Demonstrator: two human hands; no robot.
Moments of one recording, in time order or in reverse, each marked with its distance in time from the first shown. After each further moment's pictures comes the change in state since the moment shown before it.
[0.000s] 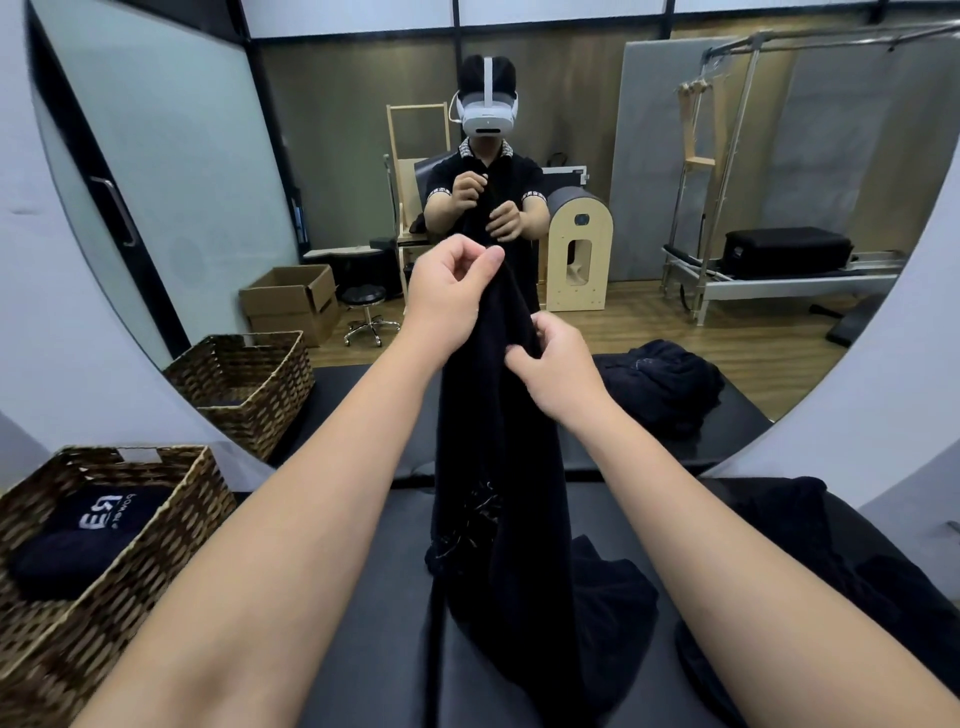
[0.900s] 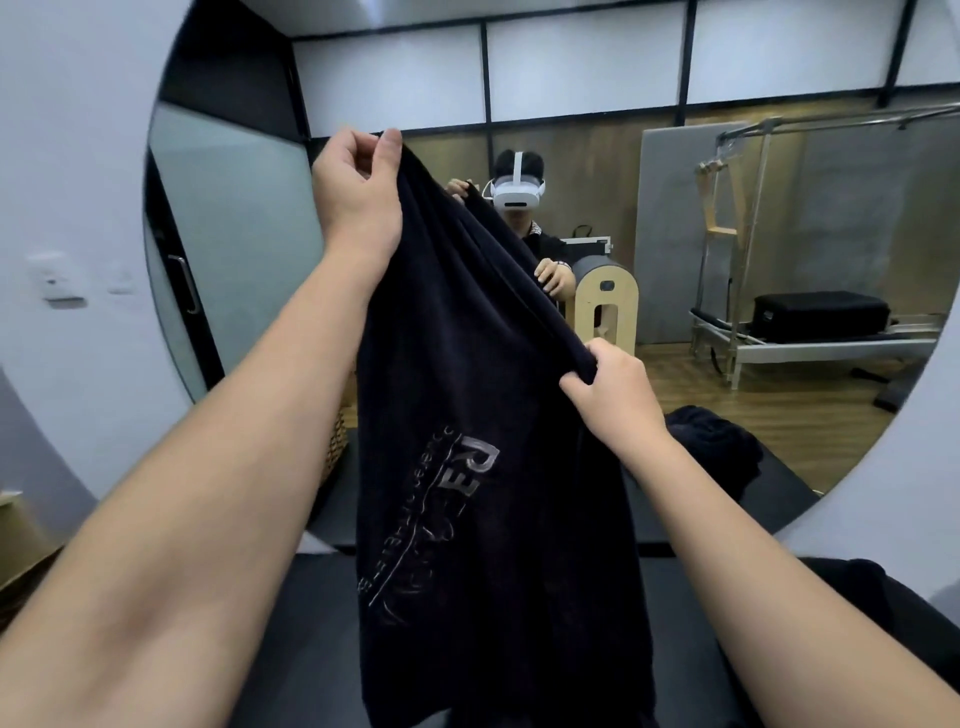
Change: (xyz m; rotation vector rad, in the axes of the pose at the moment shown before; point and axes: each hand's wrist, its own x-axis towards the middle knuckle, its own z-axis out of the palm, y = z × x) left_hand 0.102 0.106 -0.097 0.138 0.470 0.272; right_hand 0.029 -0.027 -0.039 -0.435 0.146 -0.049
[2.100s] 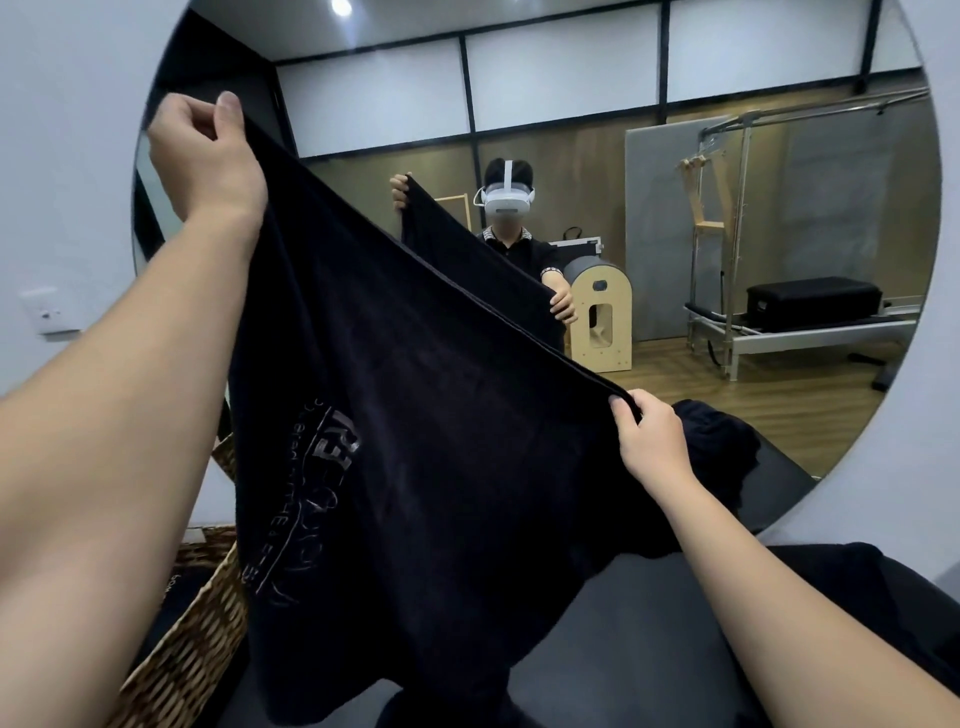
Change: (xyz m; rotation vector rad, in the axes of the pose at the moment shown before) left_hand 0.067 0.014 -0.064 0.326 0.239 -0.042; right_hand -0.023 0.085 0.005 0.231 0.115 0.186
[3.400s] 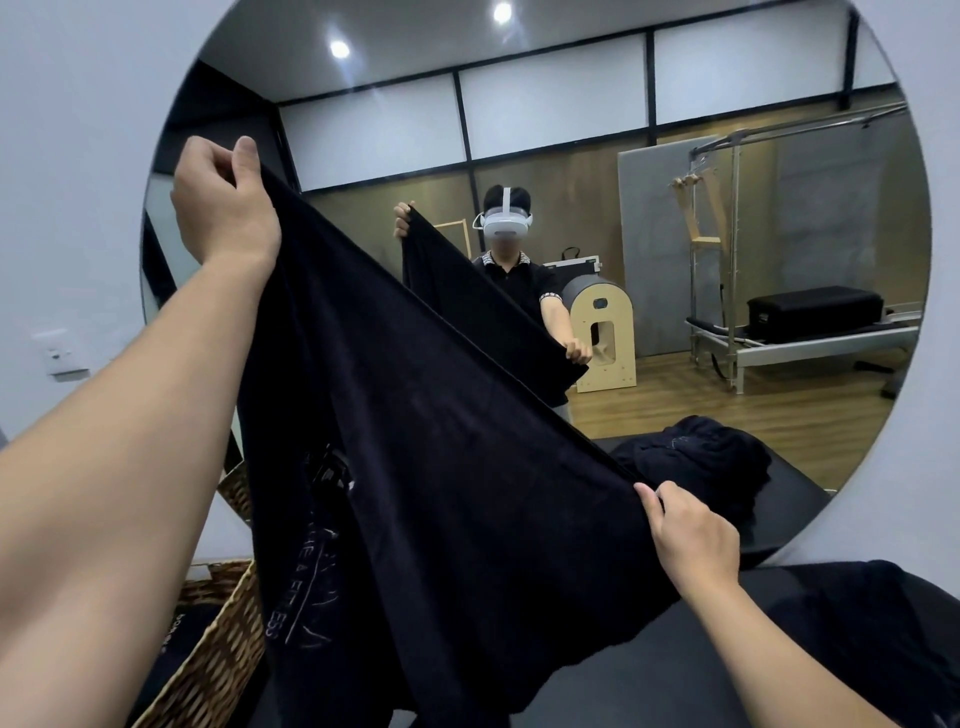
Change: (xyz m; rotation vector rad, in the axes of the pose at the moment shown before) left_hand -0.002 0.002 0.006 0.132 -0.032 0.086; right_hand -0.047 0.076 0.005 -0.619 0.099 -0.064
